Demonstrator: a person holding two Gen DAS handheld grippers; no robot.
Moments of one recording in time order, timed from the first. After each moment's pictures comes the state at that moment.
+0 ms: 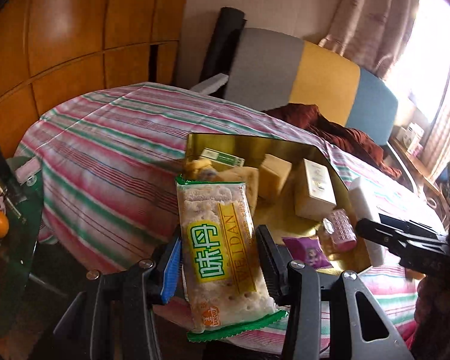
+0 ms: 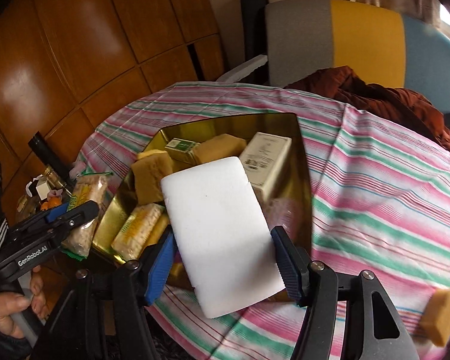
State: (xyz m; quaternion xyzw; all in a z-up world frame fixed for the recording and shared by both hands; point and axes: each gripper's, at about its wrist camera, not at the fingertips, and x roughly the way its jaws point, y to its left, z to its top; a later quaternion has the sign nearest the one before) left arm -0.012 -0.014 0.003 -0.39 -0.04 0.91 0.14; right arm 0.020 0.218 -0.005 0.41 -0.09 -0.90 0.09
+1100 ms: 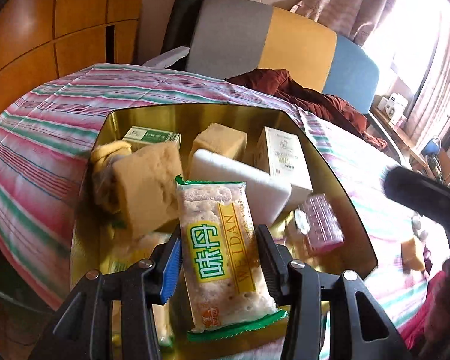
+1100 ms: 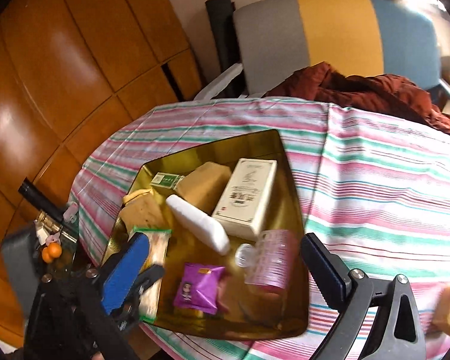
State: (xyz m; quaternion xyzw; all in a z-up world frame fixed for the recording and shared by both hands) left arm -0.052 0.071 -0.037 -0.44 -0.01 0.88 0.21; right arm 0.003 0.247 0.005 0.39 -0.16 -0.91 0.03
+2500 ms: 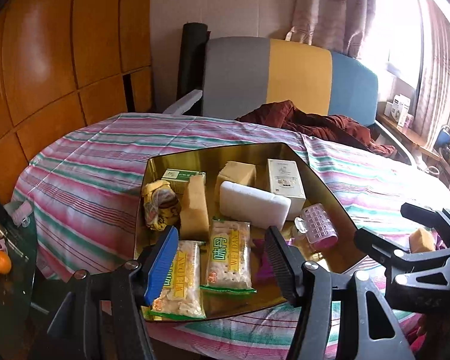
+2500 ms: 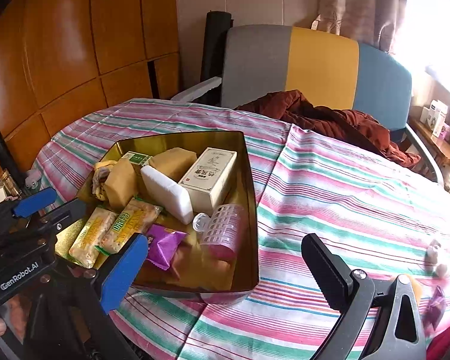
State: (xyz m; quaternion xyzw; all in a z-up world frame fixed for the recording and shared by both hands) left arm 0.008 0.056 0.011 -0.34 0.05 0.92 0.17; right arm 0.056 0.226 0.001 0.37 -0.03 -0.93 -0.05
